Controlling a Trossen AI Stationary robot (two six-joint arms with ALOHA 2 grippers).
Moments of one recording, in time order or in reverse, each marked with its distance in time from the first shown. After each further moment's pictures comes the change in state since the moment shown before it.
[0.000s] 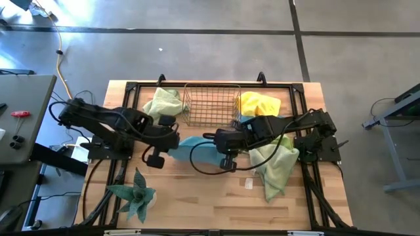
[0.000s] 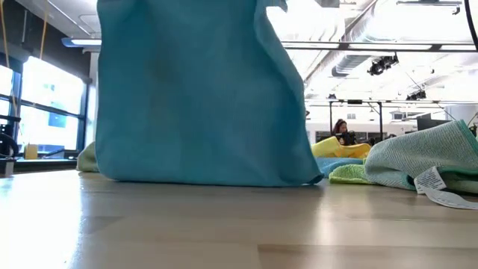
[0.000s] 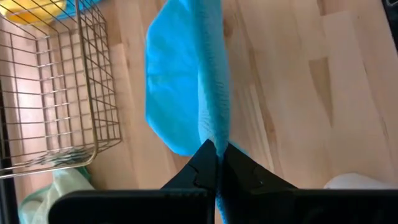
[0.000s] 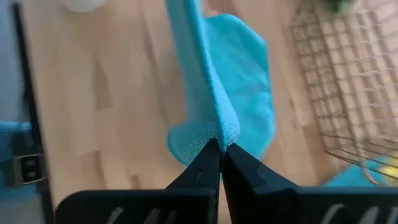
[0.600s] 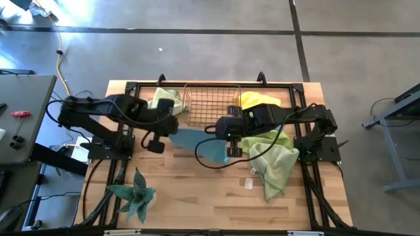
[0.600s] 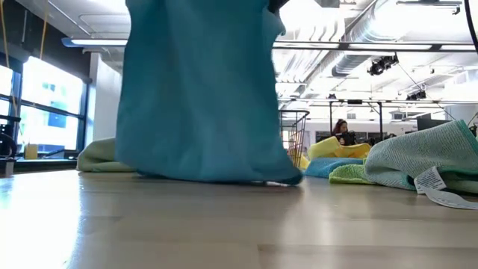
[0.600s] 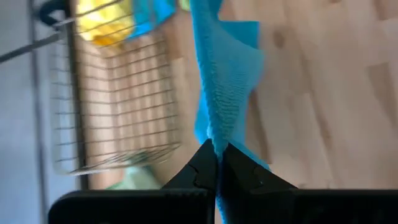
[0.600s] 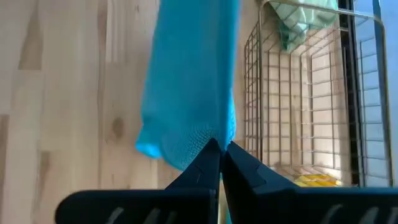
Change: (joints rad) left arm 0.131 -0.013 0.137 -0.071 -0.108 0.180; right arm -0.106 -0.029 0.008 -0.039 0.057 -0.434
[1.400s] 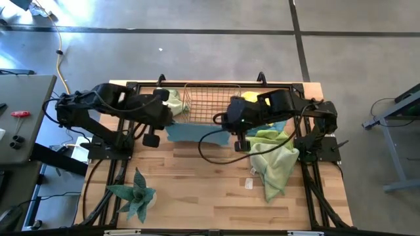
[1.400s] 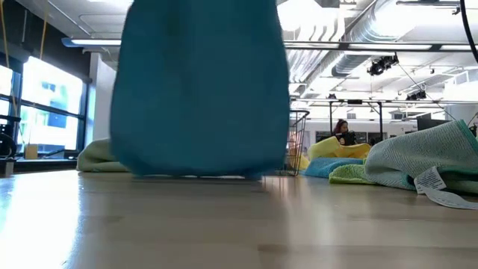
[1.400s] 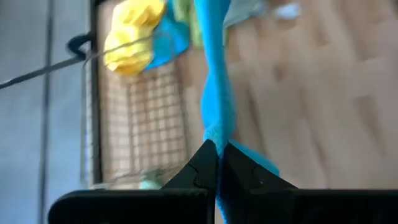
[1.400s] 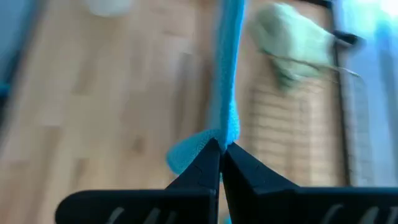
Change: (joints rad) left arm 0.006 0.005 0.187 -0.036 0.068 0.022; right arm -0.003 -0.001 0.264 -0.093 -0.137 -0.092
